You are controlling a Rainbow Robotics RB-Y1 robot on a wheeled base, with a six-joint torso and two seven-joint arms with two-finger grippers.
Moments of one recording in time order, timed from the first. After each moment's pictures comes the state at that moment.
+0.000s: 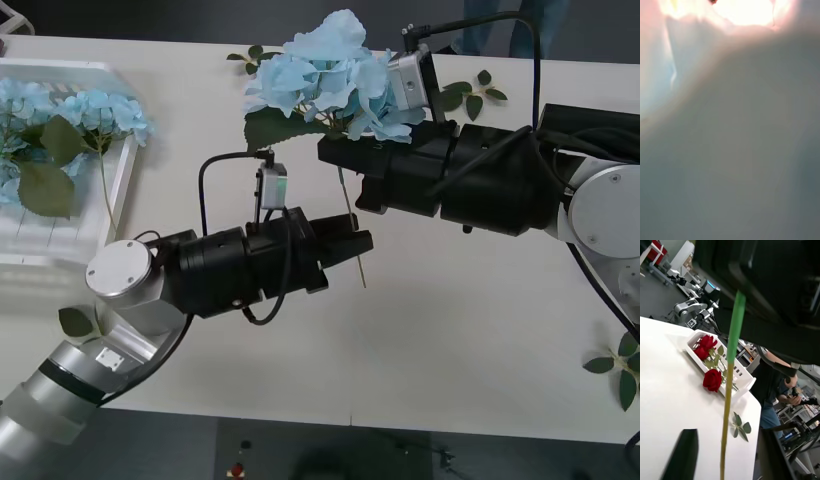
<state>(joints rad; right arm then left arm) -0.38 -0.58 0.28 -2.02 -1.46 0.75 2.04 -0.24 0.40 -0.42 -1.65 2.08 0.78 -2.67</state>
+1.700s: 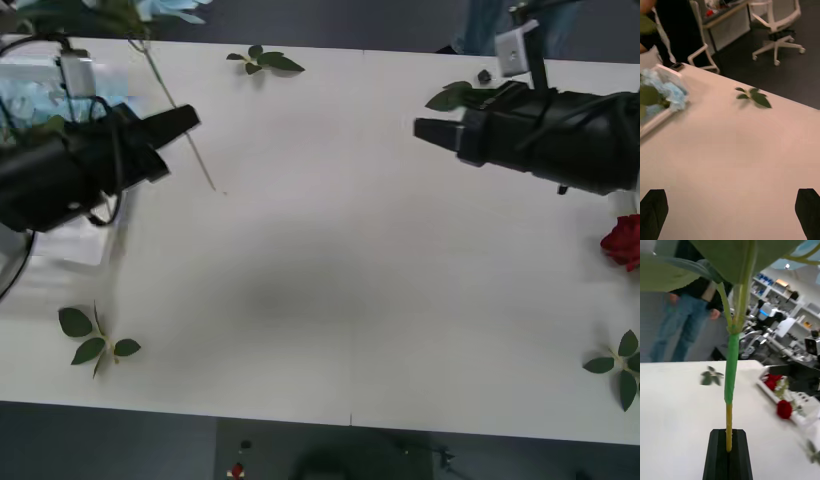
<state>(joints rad) -0.38 -0.72 0.09 -1.81 -1.36 0.79 2.04 -0.27 0.76 -0.11 -1.65 2.26 0.70 -2.67</state>
